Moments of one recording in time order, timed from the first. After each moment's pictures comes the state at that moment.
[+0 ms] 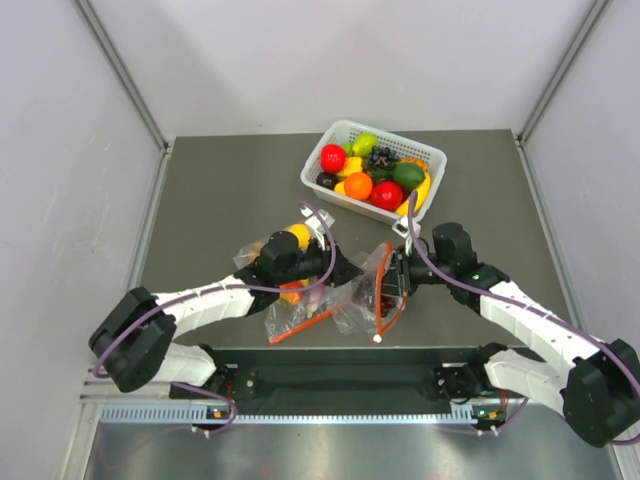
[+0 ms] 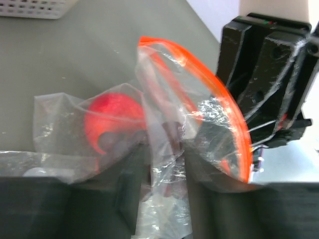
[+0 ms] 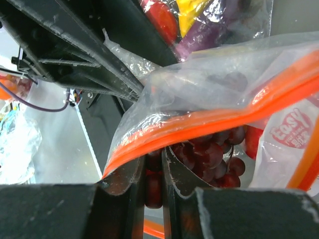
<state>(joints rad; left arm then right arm) -0.78 1.34 0.60 0.52 0.39 -0.57 0.49 1.02 0.57 -0.13 -0.73 0.35</state>
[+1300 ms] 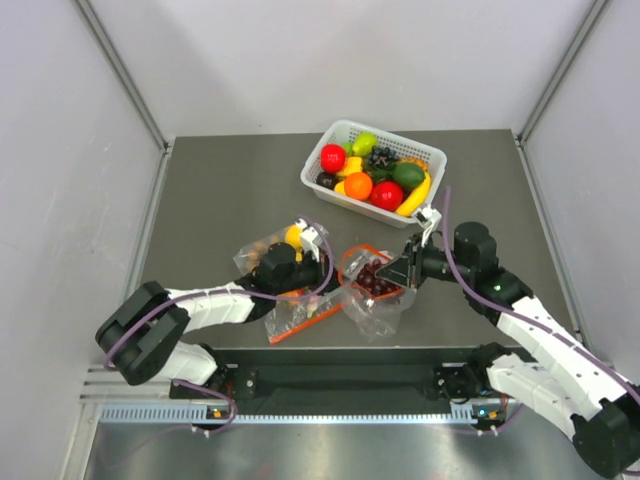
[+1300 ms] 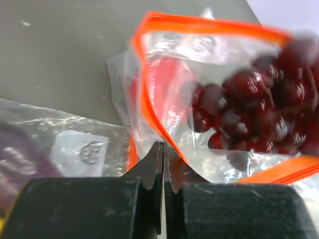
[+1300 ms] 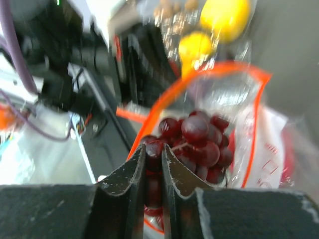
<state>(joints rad) -0.75 1.39 0.48 0.59 0.35 -0.53 0.49 0.82 0.61 -0.16 -0.64 0.40</state>
